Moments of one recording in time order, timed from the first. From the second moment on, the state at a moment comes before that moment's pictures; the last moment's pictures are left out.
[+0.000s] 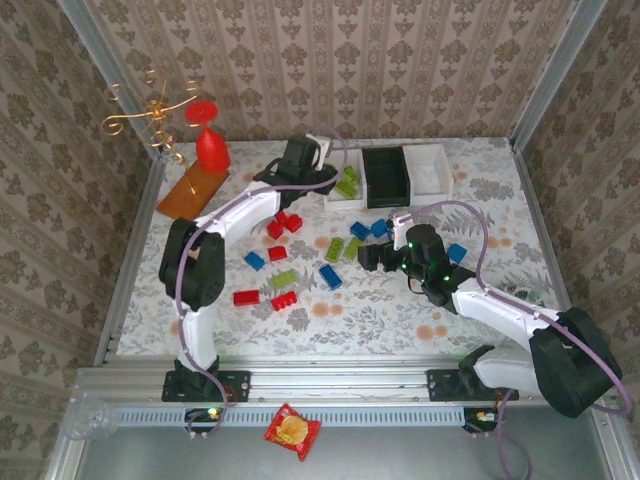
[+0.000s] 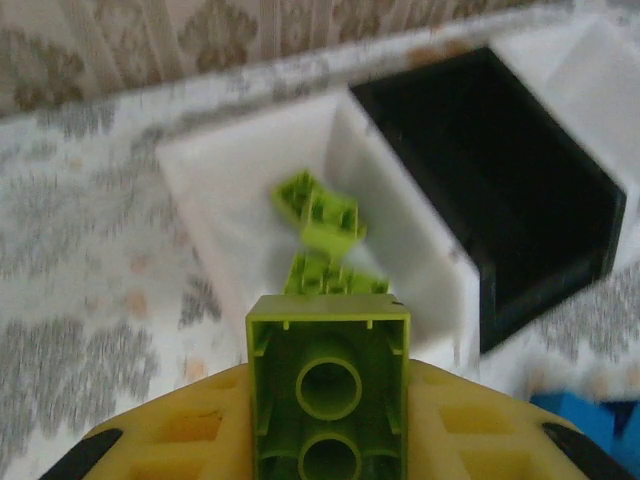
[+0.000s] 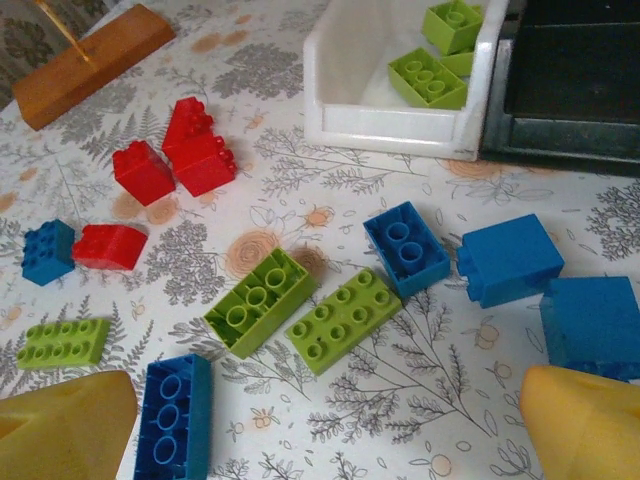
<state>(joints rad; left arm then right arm) -0.58 2.00 1.66 -0.26 0.03 -0.16 0.50 1.21 0.54 0.18 -0.04 0.26</state>
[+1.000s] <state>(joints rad) -0.65 1.74 1.34 -0.39 0.03 -0.17 0.50 1.14 0.52 0.18 0.02 0.26</state>
